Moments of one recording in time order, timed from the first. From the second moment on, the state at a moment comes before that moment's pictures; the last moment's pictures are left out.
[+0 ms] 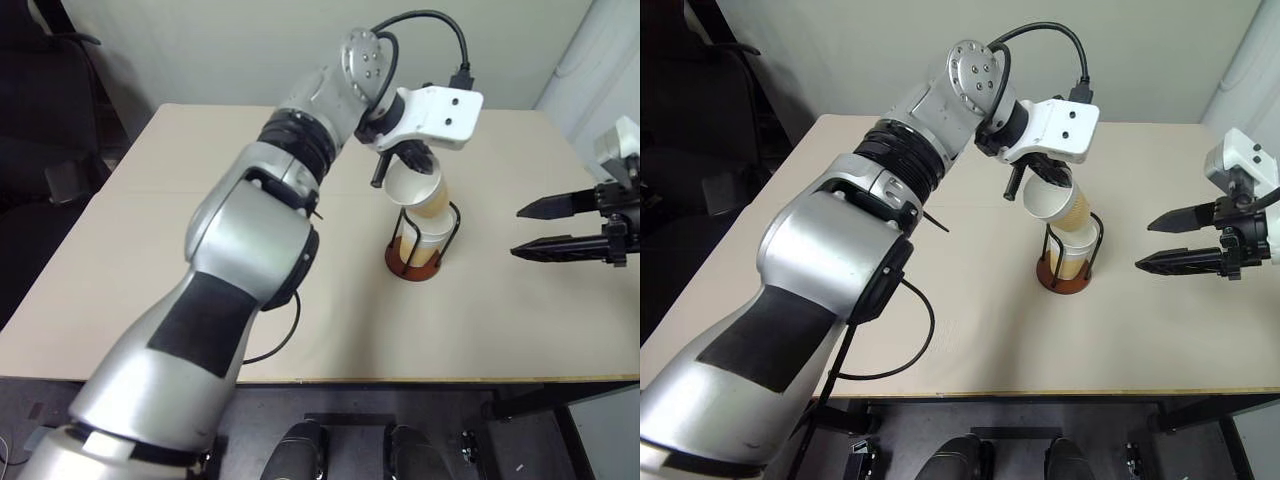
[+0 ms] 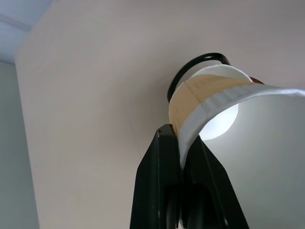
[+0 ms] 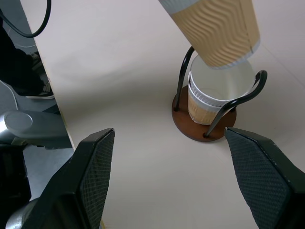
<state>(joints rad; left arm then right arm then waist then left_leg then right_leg) -1.83 0.09 -0.29 1.37 0.42 -0.24 -1.26 -0.68 -1.36 -0.07 -0.18 0.67 0.98 1.34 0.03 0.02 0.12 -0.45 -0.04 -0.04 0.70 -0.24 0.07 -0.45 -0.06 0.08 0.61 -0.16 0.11</state>
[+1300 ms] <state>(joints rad) -1.81 0.04 -0.36 1.38 0.47 -0.26 -1.17 -0.62 -1.37 -0.14 -0.24 0.71 1.01 1.30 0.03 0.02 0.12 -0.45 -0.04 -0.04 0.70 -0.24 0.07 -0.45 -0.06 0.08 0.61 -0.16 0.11</state>
